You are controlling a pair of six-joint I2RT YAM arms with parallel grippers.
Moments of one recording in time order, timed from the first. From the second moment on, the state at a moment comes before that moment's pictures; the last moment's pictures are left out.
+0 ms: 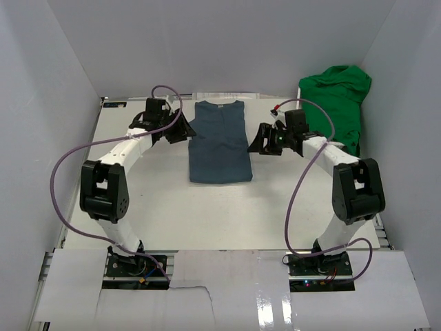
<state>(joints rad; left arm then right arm) -0.22 1.84 1.43 -0.31 0.31 -0.54 0.27 1.79 1.25 -0.21 -0.55 0.35</state>
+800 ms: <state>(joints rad) -0.22 1.36 0.63 -0.04 0.47 -0.95 0.28 1.63 0.44 0.52 -0.84 0.99</state>
